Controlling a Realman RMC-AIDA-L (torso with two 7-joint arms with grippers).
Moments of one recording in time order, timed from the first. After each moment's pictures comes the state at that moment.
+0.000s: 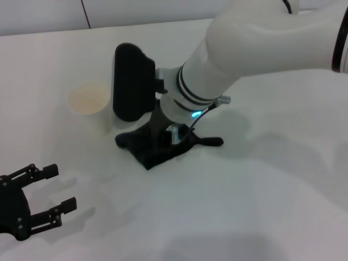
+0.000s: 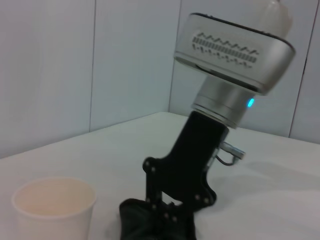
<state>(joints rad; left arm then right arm) -0.51 -2.06 2.85 -0.60 -0.32 1.93 -0.81 1.06 2.03 -2.17 -0.91 -2.27 -0.90 2.50</state>
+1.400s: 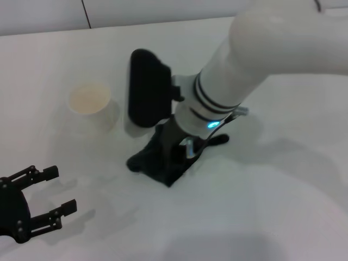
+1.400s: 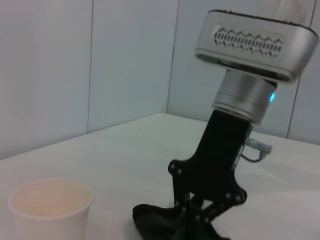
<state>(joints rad) -0.50 -2.06 2.85 -0.60 -0.32 1.94 -0.80 0.93 2.02 -2.07 -1.10 -2.32 -1.08 2.49</state>
